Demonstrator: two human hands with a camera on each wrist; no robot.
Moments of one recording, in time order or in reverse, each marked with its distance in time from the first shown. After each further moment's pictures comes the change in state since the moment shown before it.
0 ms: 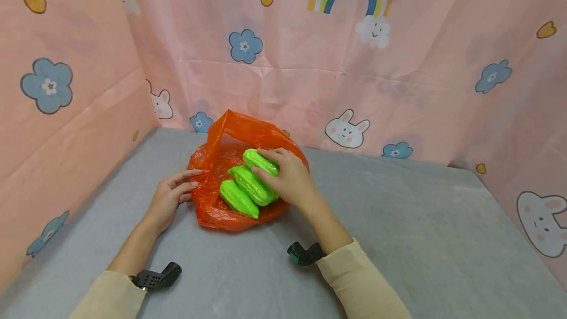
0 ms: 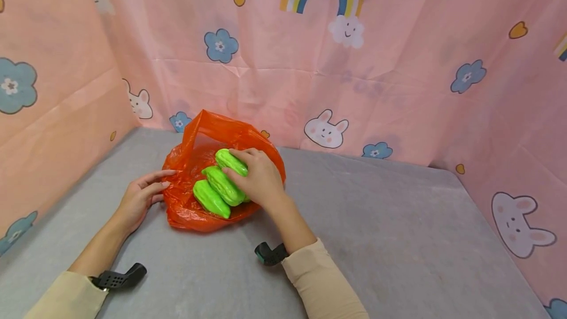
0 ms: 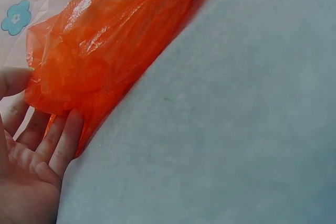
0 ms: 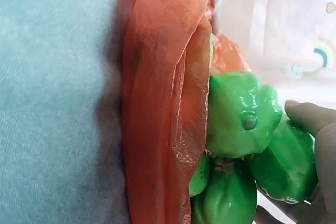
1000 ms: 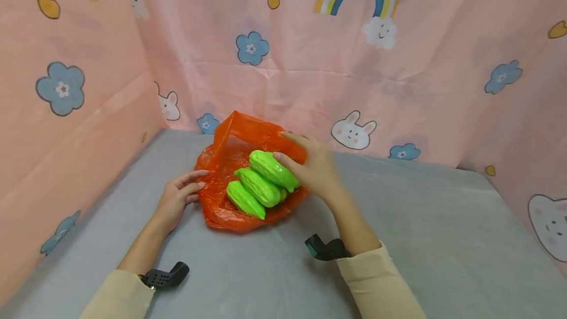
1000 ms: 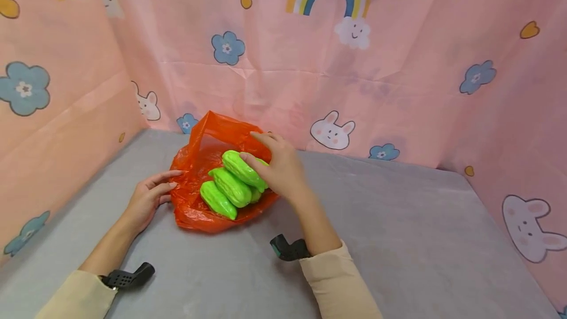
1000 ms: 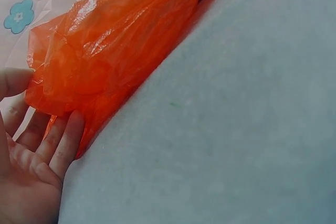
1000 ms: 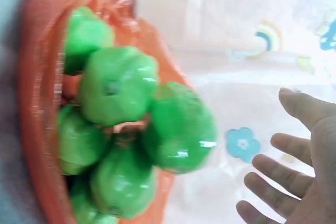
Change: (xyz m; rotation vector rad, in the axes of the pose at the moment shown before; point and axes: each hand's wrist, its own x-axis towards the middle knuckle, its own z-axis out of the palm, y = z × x) left_hand 0.002 -0.002 -0.002 -0.022 0.015 0.000; right_hand 0.000 -0.008 -0.044 0.085 0.132 -0.065
